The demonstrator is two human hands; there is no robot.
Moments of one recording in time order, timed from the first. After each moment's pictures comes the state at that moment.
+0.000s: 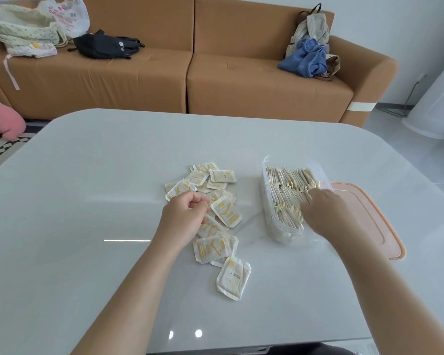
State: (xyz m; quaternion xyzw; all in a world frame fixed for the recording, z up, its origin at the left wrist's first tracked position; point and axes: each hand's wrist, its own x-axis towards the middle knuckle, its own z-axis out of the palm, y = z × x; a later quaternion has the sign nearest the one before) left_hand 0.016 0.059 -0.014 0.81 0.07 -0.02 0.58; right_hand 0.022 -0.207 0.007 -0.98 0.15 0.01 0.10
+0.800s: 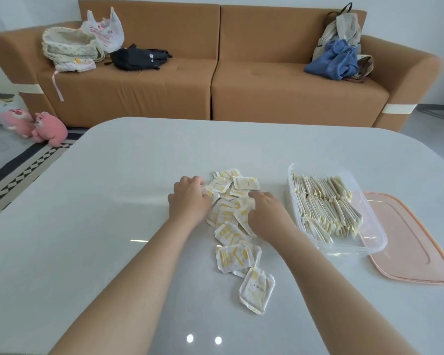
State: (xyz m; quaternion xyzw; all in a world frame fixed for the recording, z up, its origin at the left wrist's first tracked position) left_hand 0.094 0.088 -0.042 0.96 0.08 0.03 0.25; right_hand 0.050 -0.083 -0.012 -0.96 -0.02 0.07 0.25
